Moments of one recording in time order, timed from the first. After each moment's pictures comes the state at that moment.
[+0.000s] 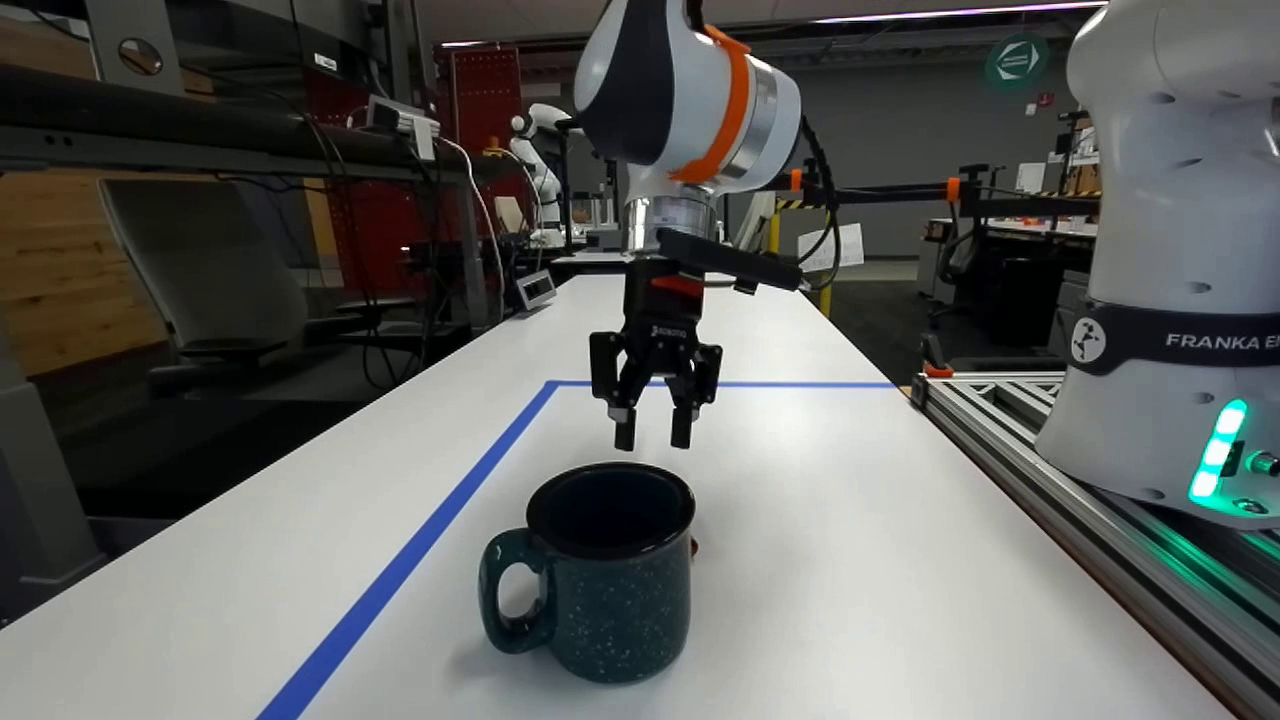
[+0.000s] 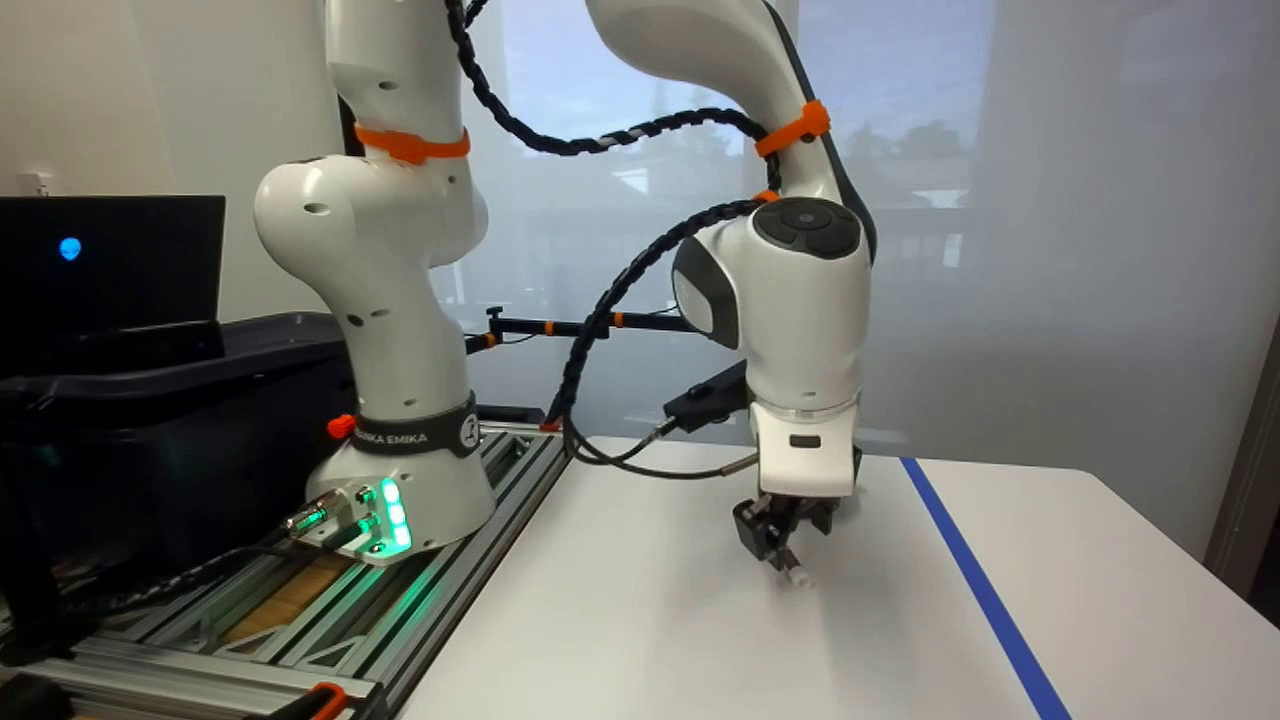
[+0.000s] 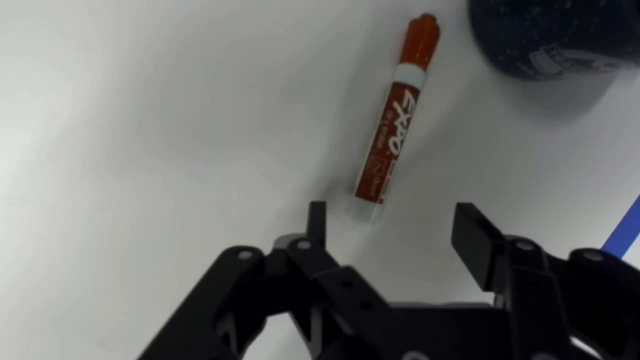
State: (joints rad) arm -0.01 0.18 -0.05 -2.63 0.92 2.71 -0.13
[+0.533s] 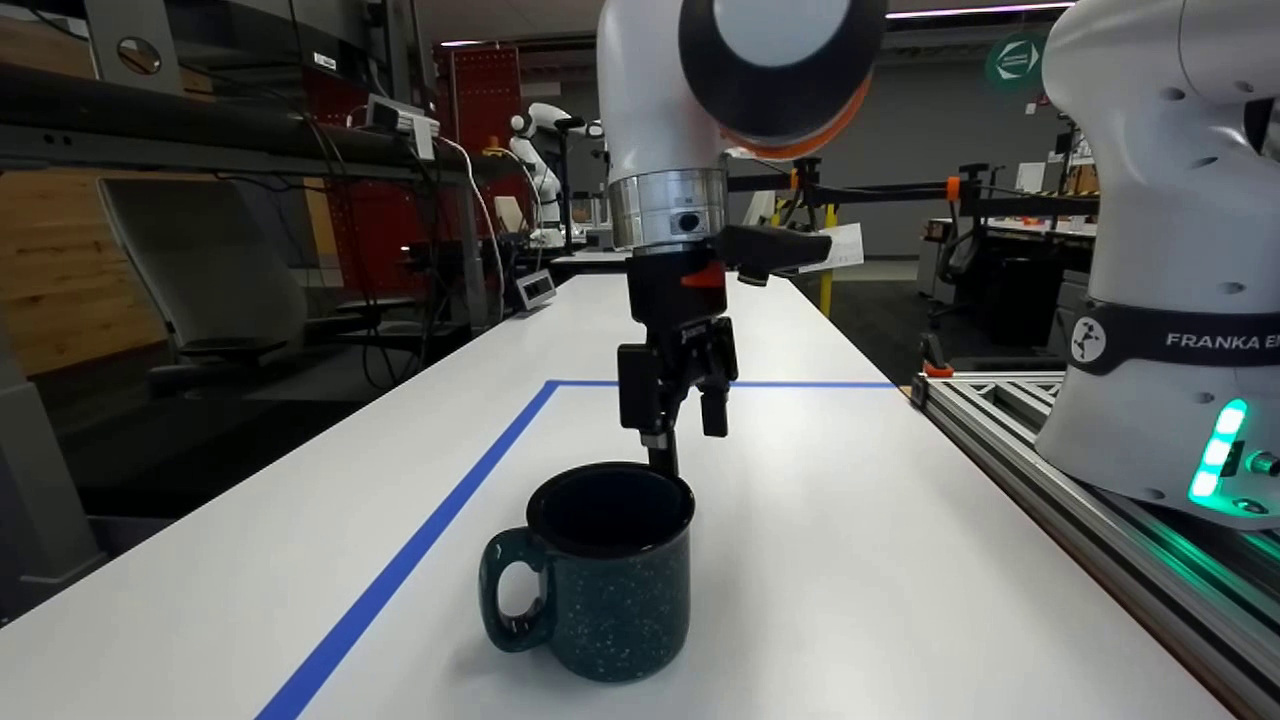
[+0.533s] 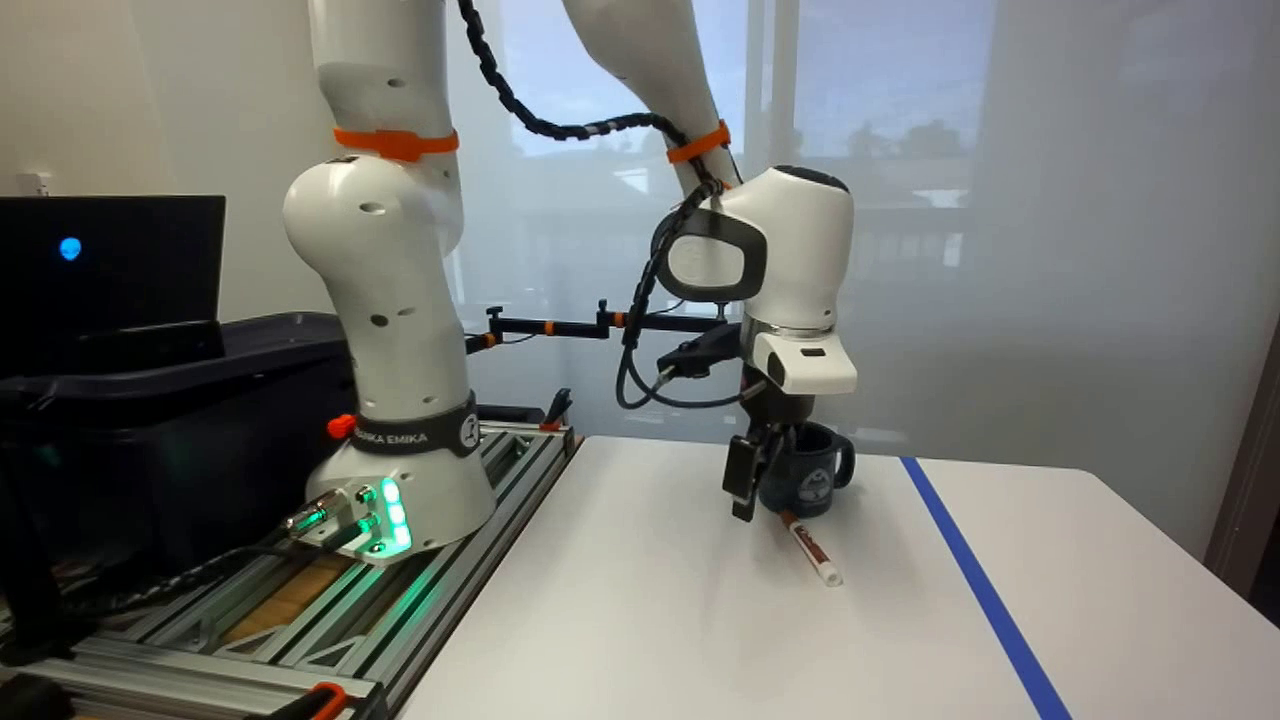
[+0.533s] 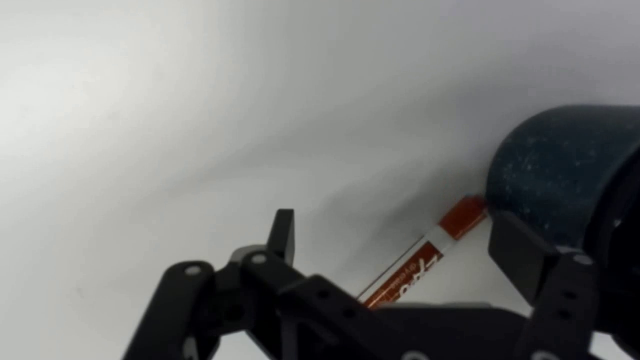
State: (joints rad) arm 0.31 0.07 -0.19 -2.74 0.26 2.74 0.29
